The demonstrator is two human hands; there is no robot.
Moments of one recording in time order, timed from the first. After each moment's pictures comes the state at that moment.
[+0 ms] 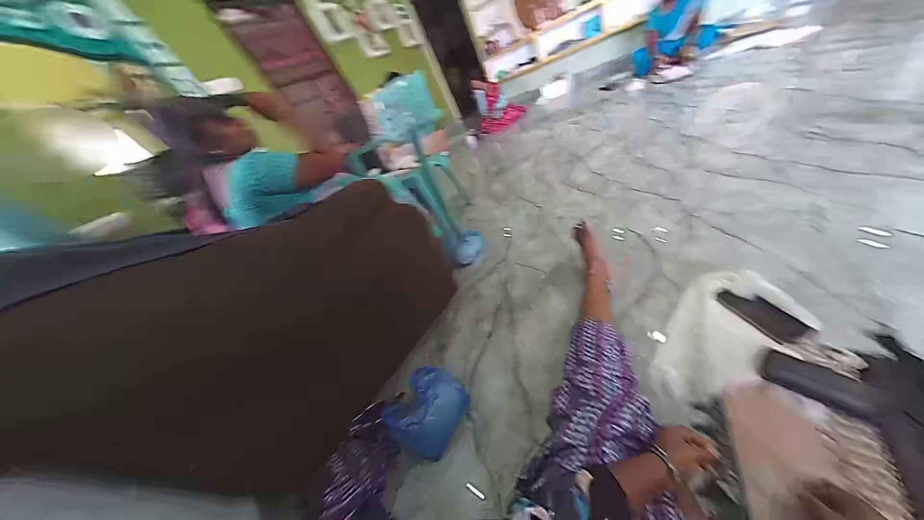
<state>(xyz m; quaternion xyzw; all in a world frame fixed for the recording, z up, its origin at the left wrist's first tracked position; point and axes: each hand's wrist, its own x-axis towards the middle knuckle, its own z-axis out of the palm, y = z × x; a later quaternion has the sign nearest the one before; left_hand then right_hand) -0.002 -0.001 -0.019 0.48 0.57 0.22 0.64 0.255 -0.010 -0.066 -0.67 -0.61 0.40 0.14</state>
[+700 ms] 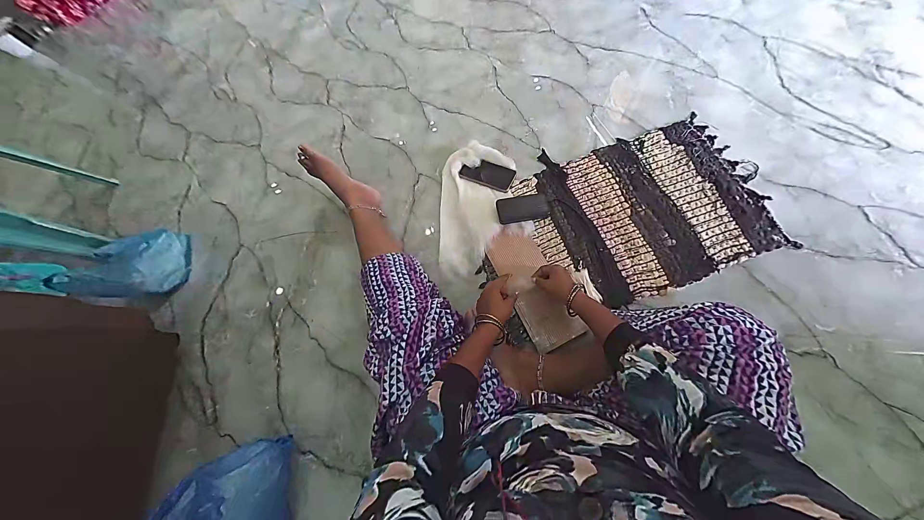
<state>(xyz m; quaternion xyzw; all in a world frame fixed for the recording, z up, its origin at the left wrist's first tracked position) 0.058 0.031 -0.029 0.69 0.56 -0.02 0.45 0.245 -0.004 -0.058 -0.72 -0.47 0.48 0.18</state>
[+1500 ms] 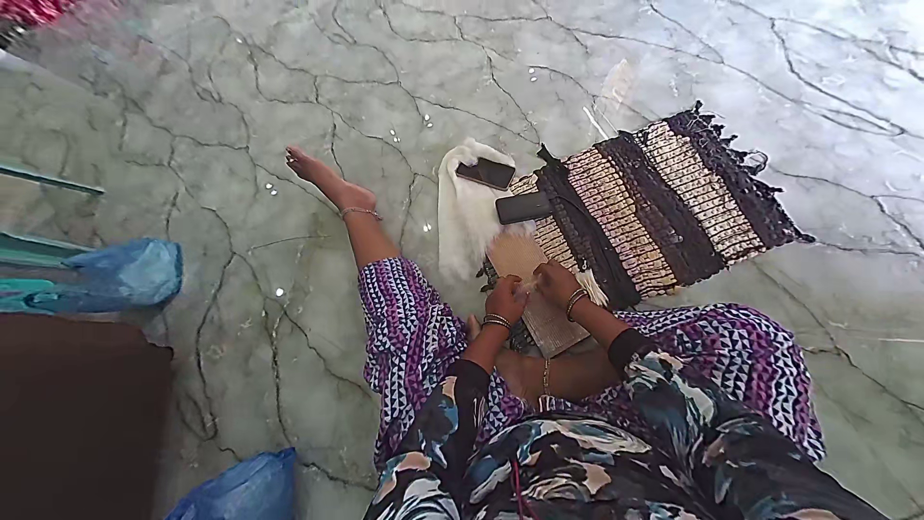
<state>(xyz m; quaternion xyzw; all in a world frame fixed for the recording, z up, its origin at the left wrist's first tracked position) 0.072 0.040 -0.048 0.74 0.51 -0.05 0.43 0.237 0.001 -0.056 -0.74 -0.55 0.39 0.09</state>
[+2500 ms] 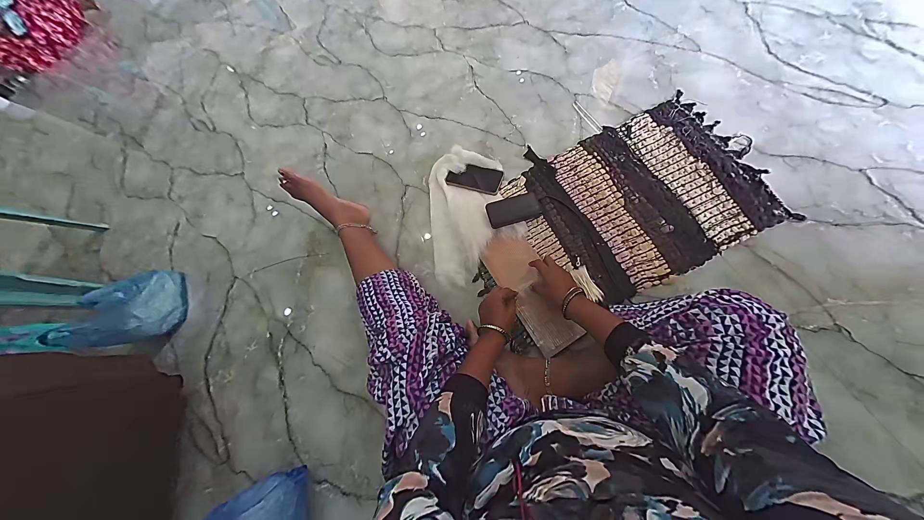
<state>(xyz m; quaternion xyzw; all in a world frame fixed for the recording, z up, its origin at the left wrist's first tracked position) 0.063 0.030 -0.042 0.77 0.51 -0.03 0.37 0.237 -0.001 -0.052 -0.75 -0.53 0.38 0.08</state>
